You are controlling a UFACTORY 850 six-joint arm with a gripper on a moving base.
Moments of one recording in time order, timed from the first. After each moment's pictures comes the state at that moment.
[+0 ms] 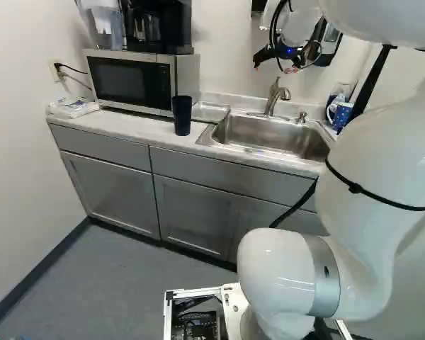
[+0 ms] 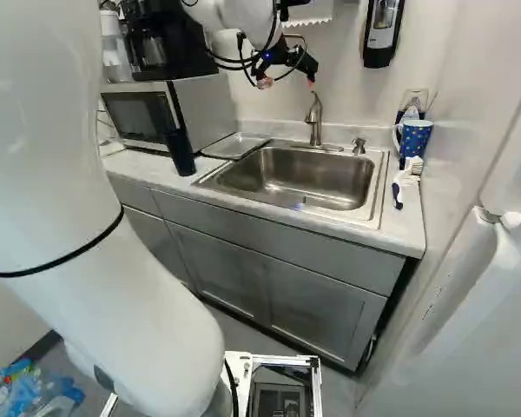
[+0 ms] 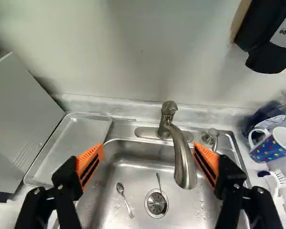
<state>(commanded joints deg) -15.7 -0.8 -76.4 0.0 -17.4 0.0</state>
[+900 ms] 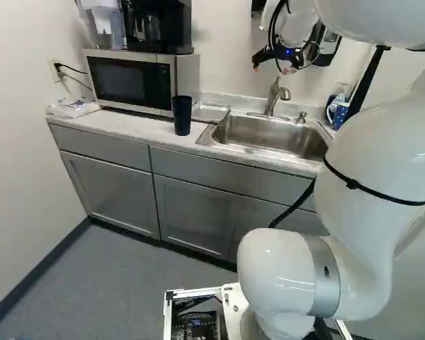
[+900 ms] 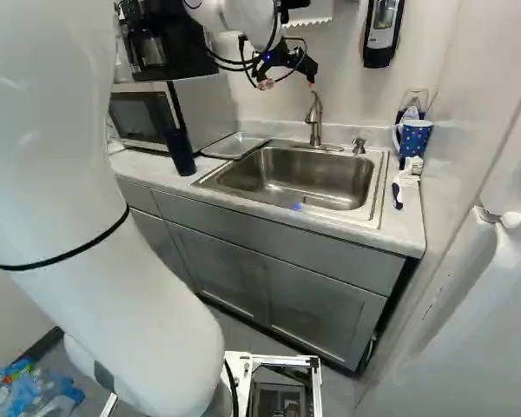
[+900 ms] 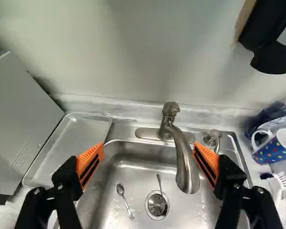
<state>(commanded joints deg) -15.4 -3.0 -77.8 0.0 -17.4 0.0</state>
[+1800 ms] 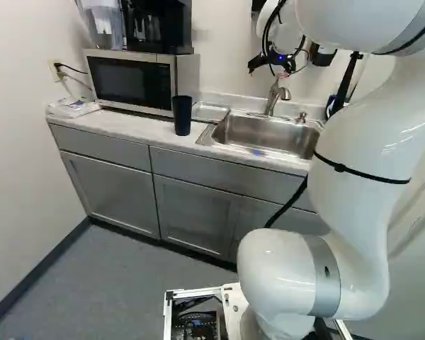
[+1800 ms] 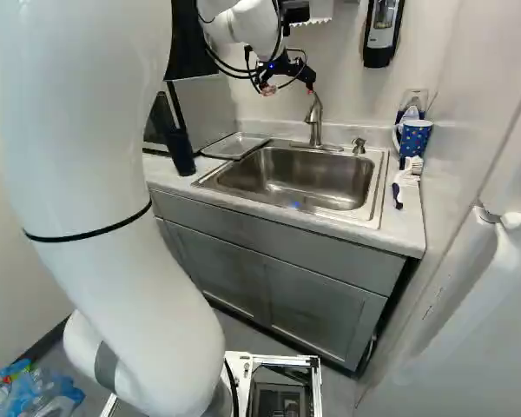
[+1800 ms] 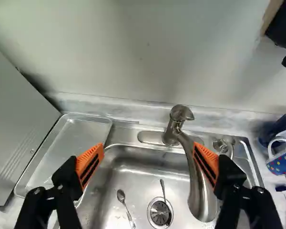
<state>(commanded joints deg) -14.5 -9.6 -83.2 0.0 -17.4 0.0</state>
